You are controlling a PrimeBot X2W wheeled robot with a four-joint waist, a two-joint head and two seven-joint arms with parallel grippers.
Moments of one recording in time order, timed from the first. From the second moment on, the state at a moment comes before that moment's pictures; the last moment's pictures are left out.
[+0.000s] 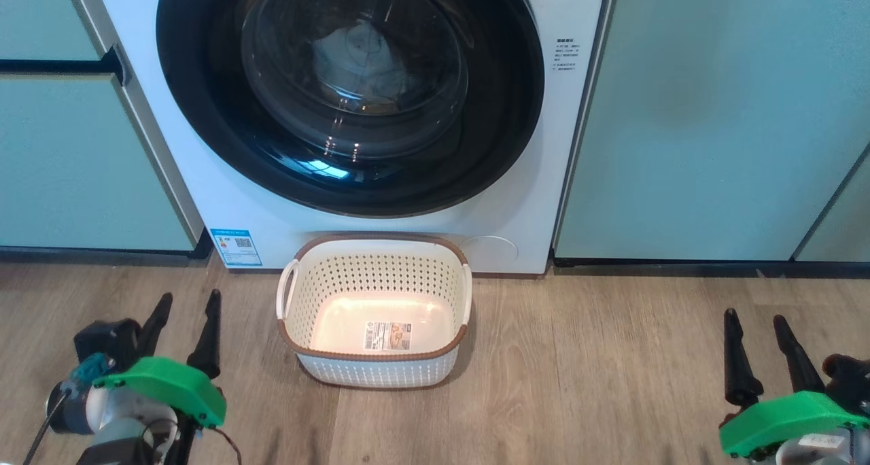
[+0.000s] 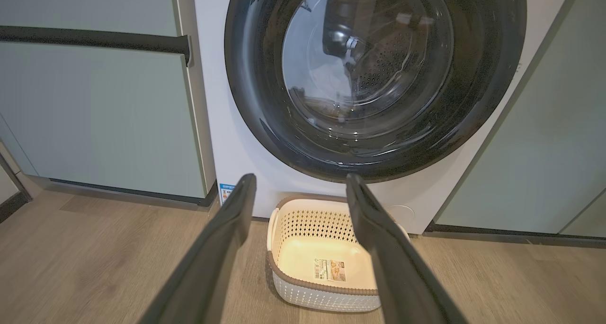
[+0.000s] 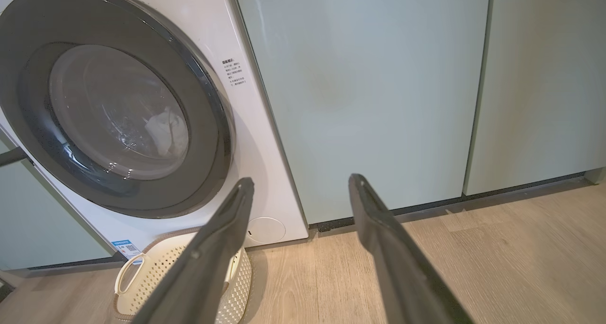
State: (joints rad) left arm -0.13 0.24 0.02 0.46 -0.37 -0.13 -0.26; right arm -0.09 -0.05 0.00 0.41 0.28 0.13 -0.26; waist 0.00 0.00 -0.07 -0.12
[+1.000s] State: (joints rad) left arm -0.13 0.24 -0.01 0.47 -0.39 -0.13 -0.26; right arm -0.09 -0.05 0.00 0.42 0.26 0.13 -0.26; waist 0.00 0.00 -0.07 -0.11
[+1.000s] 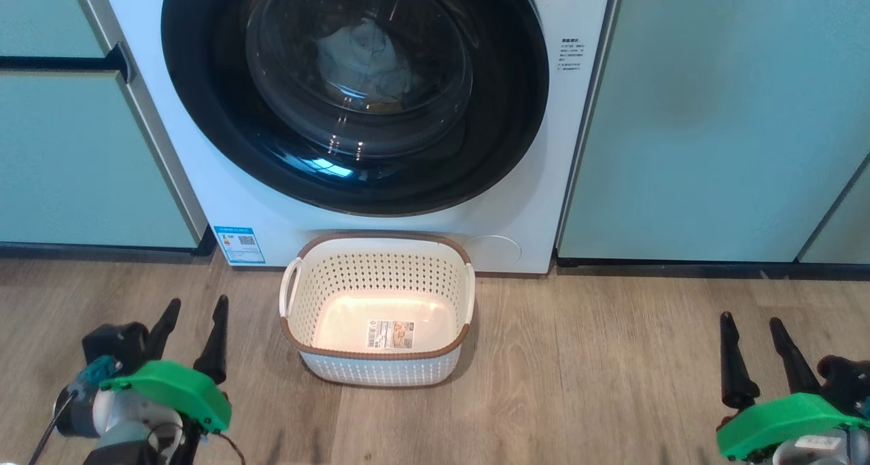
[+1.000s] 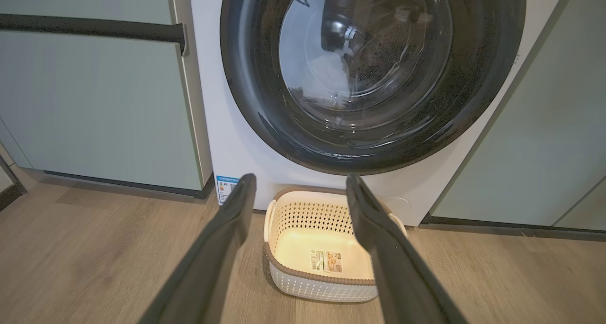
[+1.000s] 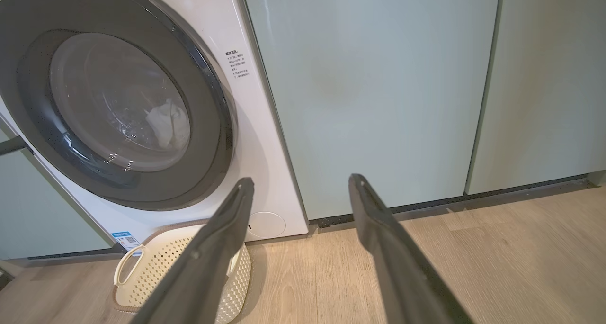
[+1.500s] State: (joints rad) left arm -0.02 0.18 -0.05 0.57 -0.42 -0.13 -0.25; right arm 0.01 -0.05 0.01 0.52 0.28 0.13 -0.25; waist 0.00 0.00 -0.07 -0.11
